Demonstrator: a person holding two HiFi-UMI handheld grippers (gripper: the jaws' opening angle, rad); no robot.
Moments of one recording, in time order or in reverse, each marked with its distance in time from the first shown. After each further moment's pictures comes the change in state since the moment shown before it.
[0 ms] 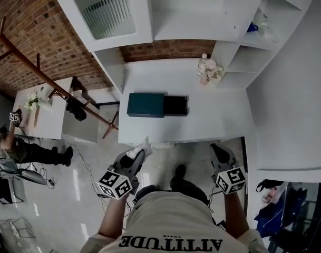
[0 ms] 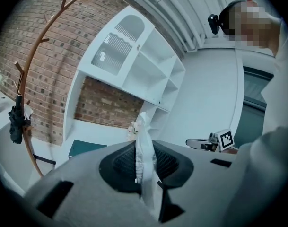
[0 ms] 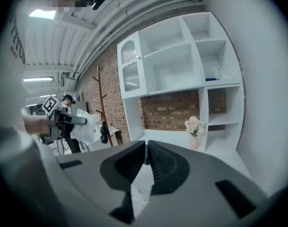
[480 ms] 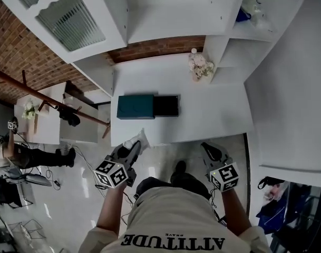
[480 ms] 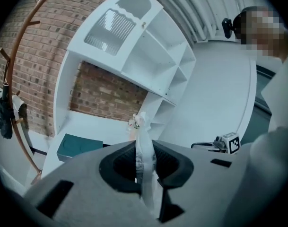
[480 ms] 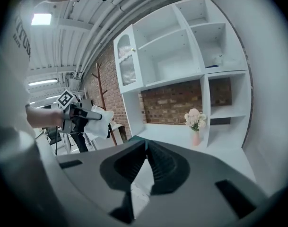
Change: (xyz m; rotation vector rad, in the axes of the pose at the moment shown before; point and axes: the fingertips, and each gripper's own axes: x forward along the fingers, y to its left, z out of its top) left arm 0.087 0.014 0.001 -0.053 0.100 0.034; right arm 0.026 -0.041 -0.020 0.006 0.067 0.091
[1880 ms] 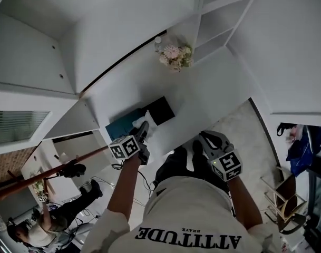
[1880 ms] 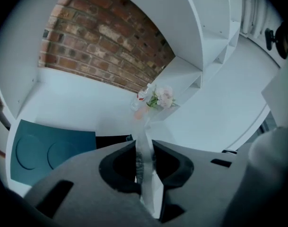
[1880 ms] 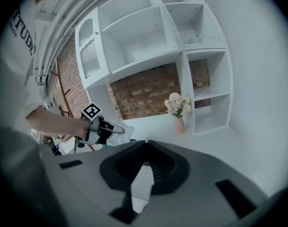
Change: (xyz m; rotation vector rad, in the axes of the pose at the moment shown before) left arm 0.237 0.128 -0.034 -0.187 0.422 -0.142; right arm 0.093 -0.042 -0.016 0.239 0.089 -0.291
